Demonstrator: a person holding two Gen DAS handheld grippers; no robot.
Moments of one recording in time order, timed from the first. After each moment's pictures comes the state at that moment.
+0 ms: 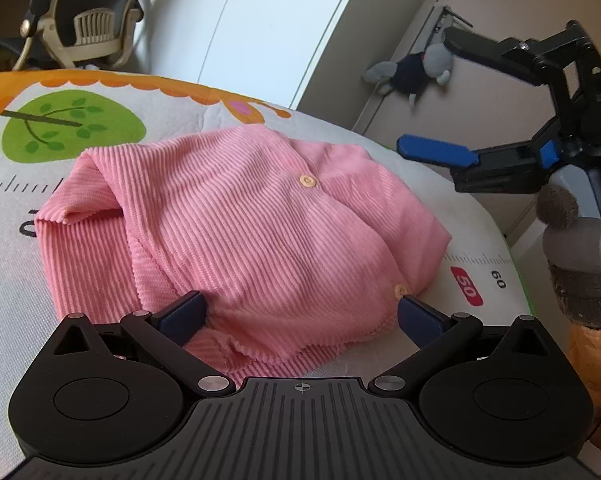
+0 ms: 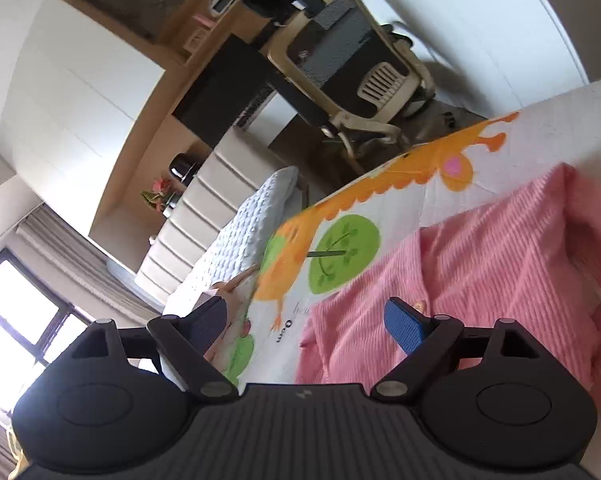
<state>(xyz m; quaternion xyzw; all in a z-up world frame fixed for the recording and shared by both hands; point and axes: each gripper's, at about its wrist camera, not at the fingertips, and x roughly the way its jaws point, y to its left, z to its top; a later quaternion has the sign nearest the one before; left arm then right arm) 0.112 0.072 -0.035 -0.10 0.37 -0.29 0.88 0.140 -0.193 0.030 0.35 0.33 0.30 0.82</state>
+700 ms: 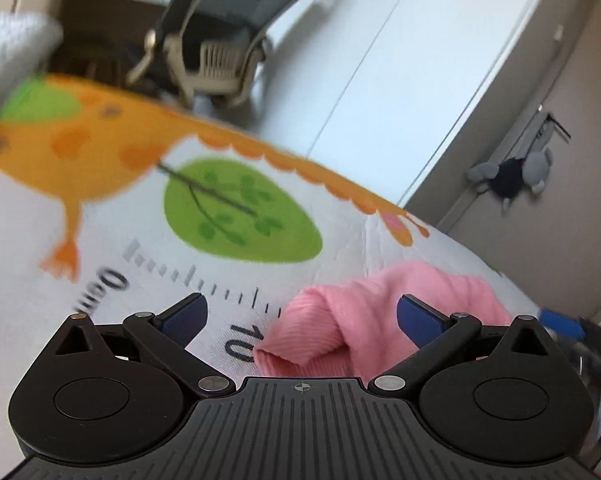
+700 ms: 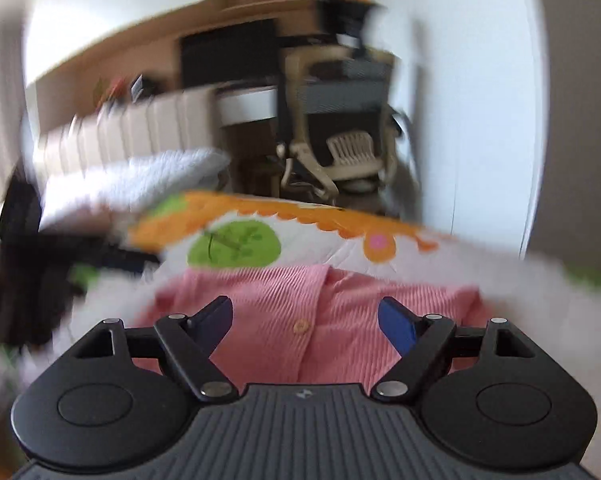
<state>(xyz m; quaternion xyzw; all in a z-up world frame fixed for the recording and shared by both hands) 0.181 0.190 -0.026 -0.21 0.35 -0.16 0.90 0.083 -0.131 0.026 -0.06 0.23 0.22 0.95</state>
